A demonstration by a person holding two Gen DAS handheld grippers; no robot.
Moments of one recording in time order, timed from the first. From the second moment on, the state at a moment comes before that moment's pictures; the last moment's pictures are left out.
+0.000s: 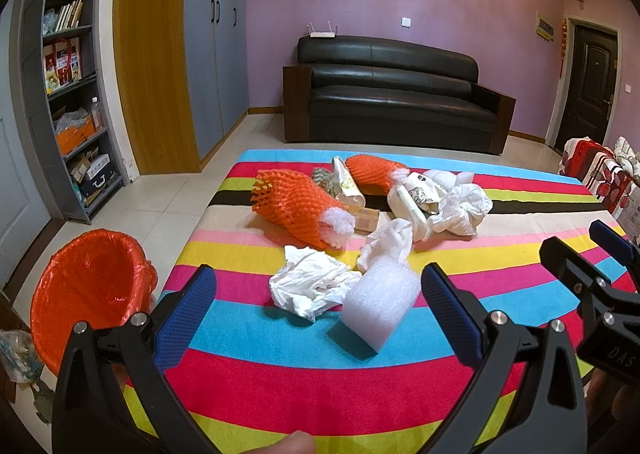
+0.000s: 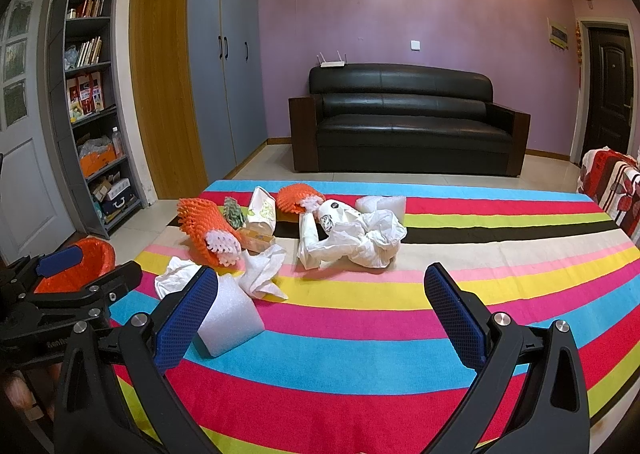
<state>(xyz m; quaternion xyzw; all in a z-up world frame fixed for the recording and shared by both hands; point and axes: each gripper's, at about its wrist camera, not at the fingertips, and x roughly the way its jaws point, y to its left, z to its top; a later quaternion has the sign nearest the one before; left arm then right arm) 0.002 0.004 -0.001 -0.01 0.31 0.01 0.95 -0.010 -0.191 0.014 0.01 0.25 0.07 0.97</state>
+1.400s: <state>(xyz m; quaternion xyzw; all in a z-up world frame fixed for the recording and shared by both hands) 0.090 0.058 -0.038 0.05 0.43 -0.08 0.90 0.049 -0.097 -0.061 -0.06 0.33 0.18 0.92</state>
